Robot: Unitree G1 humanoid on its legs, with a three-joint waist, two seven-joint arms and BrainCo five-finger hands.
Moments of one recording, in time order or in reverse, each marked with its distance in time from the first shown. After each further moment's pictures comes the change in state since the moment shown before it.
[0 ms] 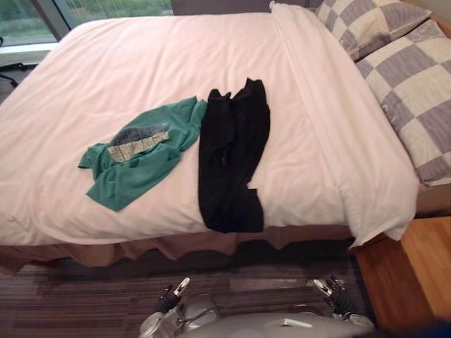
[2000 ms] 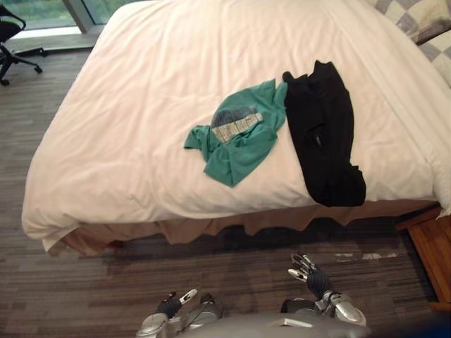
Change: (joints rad) left arm 0.008 0.035 -0.193 0.037 0.131 -0.016 0.095; right arm -0.052 -0.049 0.291 -0.057 0.013 -0.067 0.134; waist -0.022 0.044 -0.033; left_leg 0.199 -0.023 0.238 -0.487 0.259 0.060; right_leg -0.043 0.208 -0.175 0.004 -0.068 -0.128
